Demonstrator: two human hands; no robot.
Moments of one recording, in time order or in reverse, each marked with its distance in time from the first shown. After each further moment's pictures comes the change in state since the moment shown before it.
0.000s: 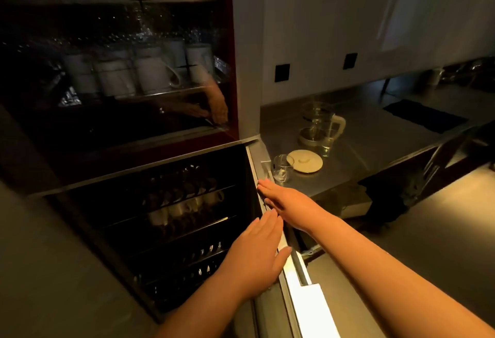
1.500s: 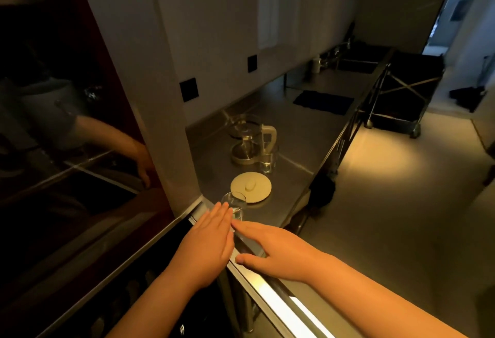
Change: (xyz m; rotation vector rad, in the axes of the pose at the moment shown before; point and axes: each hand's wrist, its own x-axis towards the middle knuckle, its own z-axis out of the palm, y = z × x) left_hand 0.229 -0.130 -0.020 0.099 -0.107 0.326; right_hand 0.067 0.060 -0.010 0.100 0.079 0.334
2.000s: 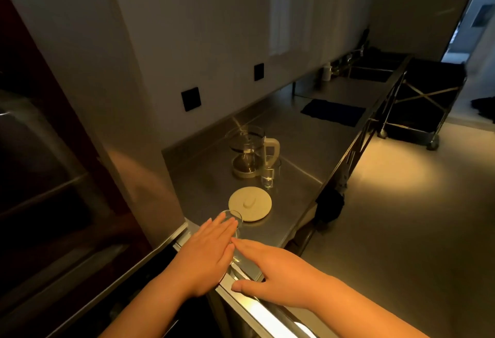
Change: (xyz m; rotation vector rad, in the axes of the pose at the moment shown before) left_hand 0.050 0.007 -0.004 -0.038 -0.176 0.022; right_hand 0.014 0.041 -0.018 0.075 -0.101 -0.007
